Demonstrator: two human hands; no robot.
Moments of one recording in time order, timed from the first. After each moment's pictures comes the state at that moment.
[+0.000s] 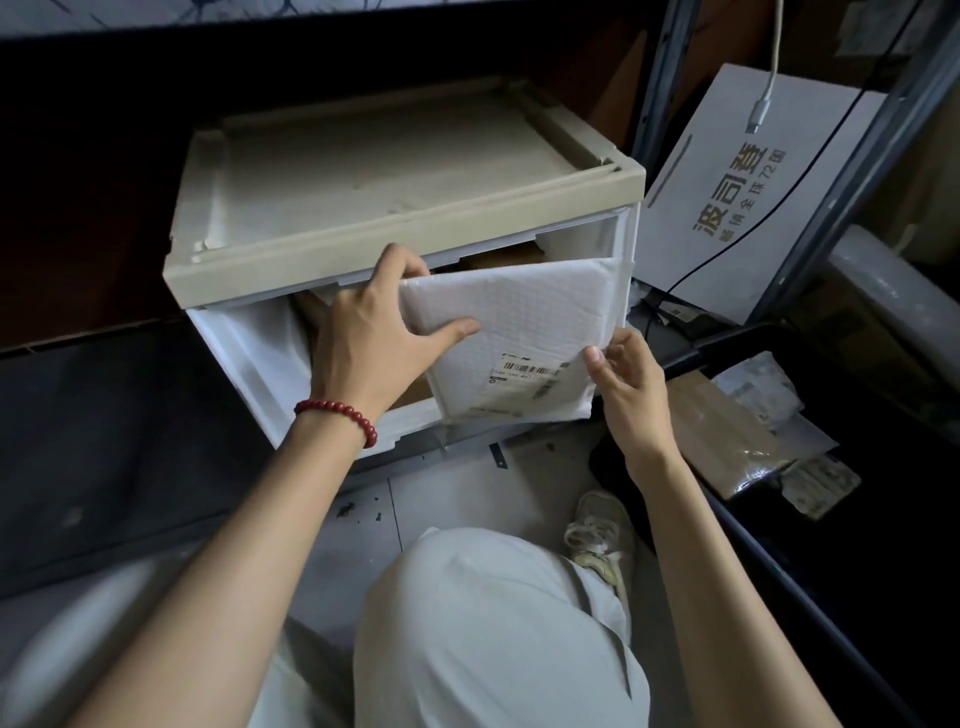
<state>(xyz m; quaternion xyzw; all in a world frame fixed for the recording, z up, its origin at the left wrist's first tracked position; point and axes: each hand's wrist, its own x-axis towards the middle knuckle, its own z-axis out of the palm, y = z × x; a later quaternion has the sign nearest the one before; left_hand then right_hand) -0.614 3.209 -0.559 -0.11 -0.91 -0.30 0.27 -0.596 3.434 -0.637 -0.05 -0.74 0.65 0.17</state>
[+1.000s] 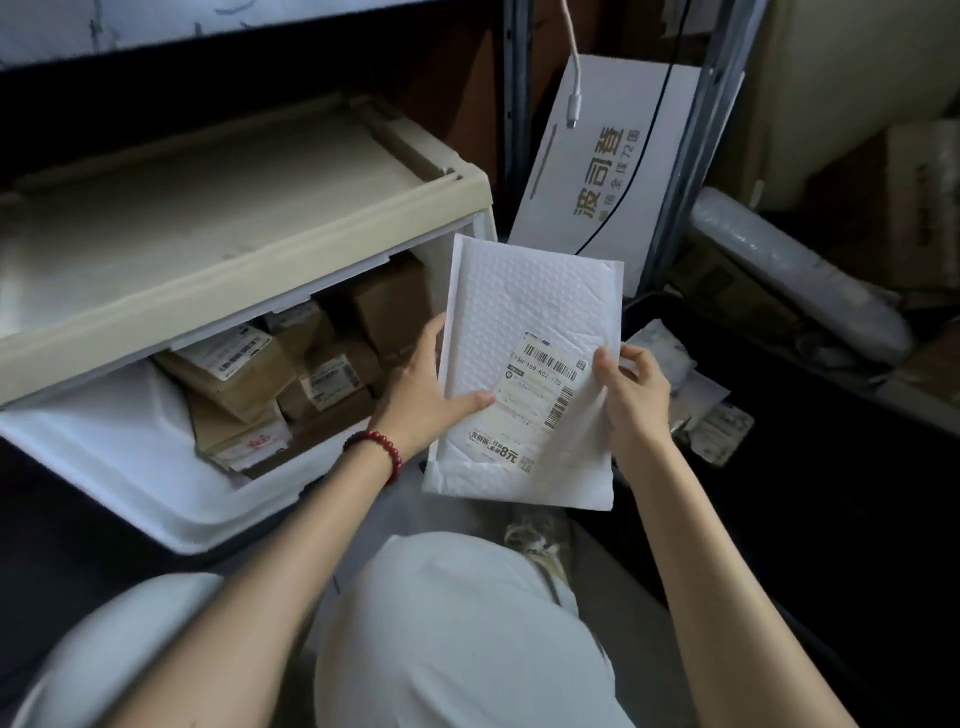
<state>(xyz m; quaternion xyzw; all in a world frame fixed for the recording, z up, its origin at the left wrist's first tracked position) -0.642 3.325 -0.618 -0.20 -0.87 -0.45 -0.06 -0.578 3.524 -0.644 -0.29 -0.62 0.69 0.23</state>
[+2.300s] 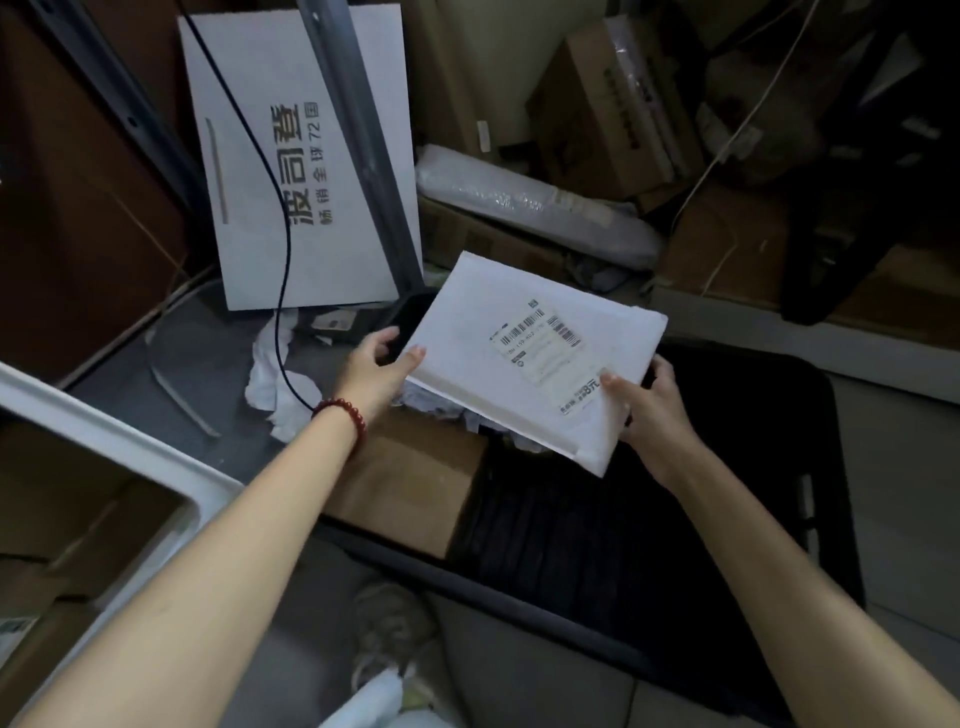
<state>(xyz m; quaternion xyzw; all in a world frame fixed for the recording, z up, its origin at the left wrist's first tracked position) -0.731 3.610 -0.680 -0.19 -0.83 -0.46 -0.25 -0.507 3.765 -0.715 -0.43 -0.44 0.73 0.28</state>
